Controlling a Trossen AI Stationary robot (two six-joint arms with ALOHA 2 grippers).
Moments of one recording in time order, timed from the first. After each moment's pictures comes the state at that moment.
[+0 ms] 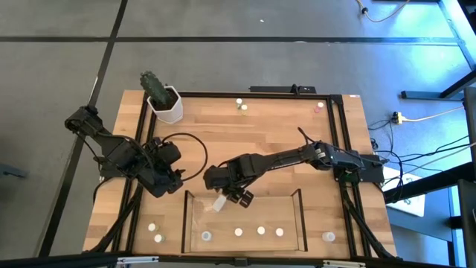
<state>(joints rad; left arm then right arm) -0.62 1.27 1.39 -1.45 -0.56 -1.16 0.24 2.37 2.35 -1.13 -0.12 2.37</state>
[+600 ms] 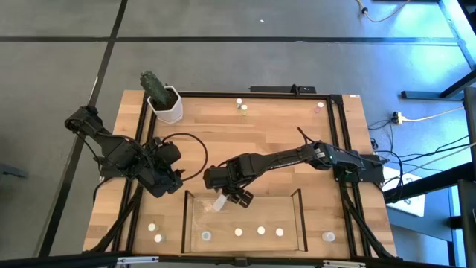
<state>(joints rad) -0.62 1.27 1.39 -1.45 -0.56 -1.16 0.24 2.37 2.35 -1.13 -0.13 2.38</state>
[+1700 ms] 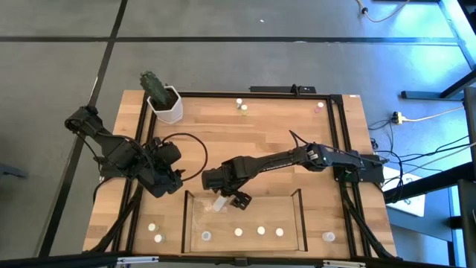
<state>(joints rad) -0.62 1.27 1.39 -1.45 -0.56 -1.16 0.22 2.45 2.35 -1.13 -0.21 2.43</state>
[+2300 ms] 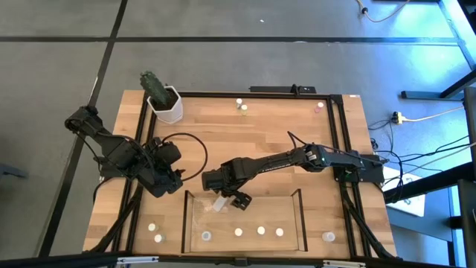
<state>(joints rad) -0.62 1.27 1.39 -1.45 -0.56 -1.16 0.22 2.47 2.35 -1.14 -0.20 2.43</state>
